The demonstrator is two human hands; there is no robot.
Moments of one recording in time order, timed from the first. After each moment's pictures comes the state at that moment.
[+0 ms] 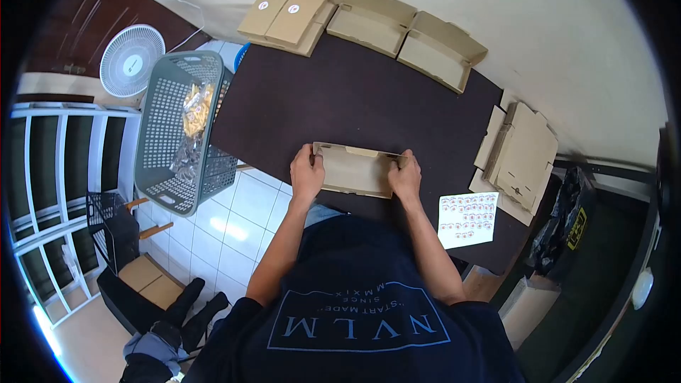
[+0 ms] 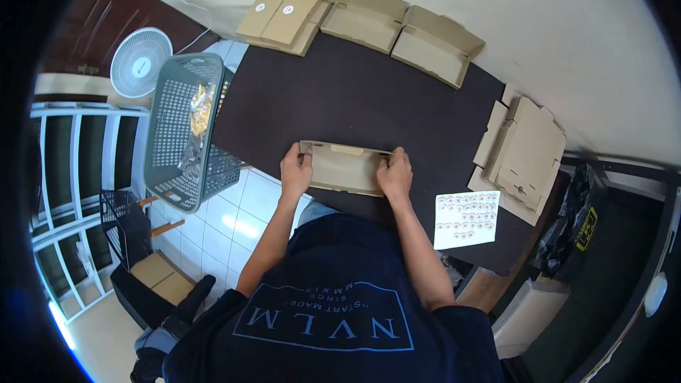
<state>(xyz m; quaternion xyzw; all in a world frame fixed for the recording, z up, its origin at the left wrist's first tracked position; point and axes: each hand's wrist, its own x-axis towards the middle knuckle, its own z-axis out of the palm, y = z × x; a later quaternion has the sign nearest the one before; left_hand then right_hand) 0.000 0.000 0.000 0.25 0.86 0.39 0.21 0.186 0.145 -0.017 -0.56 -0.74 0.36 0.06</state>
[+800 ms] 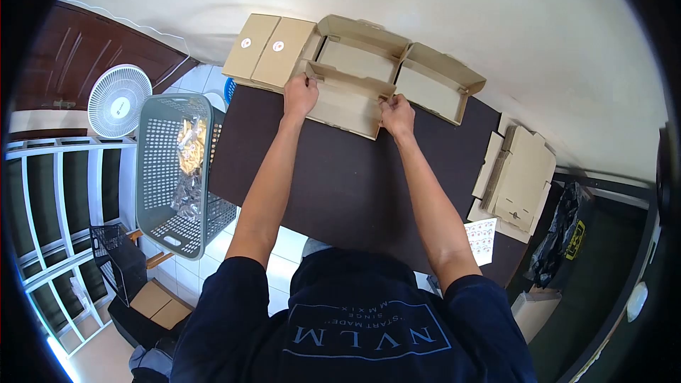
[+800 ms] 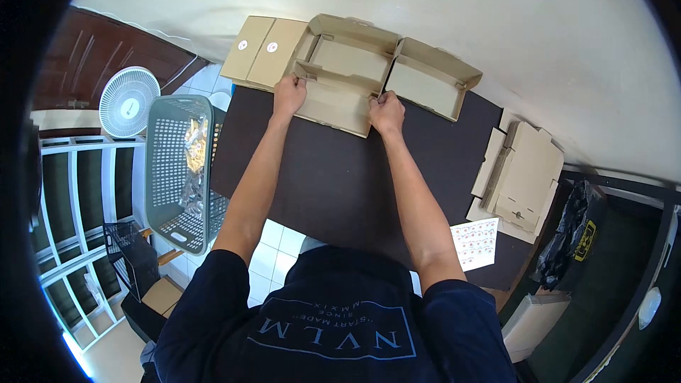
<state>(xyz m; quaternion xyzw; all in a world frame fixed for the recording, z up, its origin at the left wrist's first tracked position) -0.185 0.221 -0.007 0.33 0.87 0.32 0.16 0.032 0.325 -0.043 -0.59 -0.64 0.48 0.14</state>
